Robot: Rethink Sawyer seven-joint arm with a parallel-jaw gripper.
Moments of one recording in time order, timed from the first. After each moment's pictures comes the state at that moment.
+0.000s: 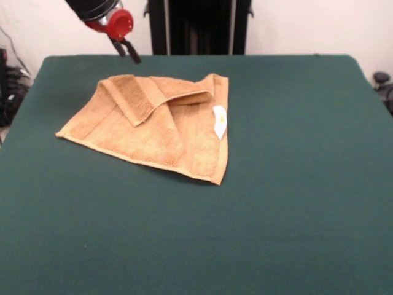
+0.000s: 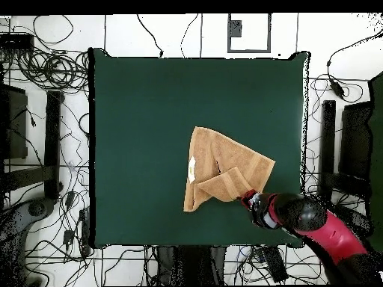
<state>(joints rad) -0.93 -0.62 0.29 1.94 -0.17 0.66 2.00</state>
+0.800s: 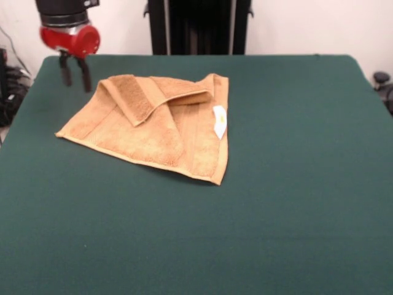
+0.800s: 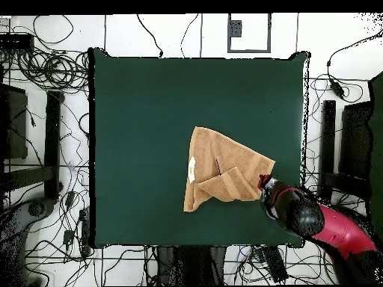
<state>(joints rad) -0.92 -0.65 0.28 1.89 -0.42 0.19 2.00</state>
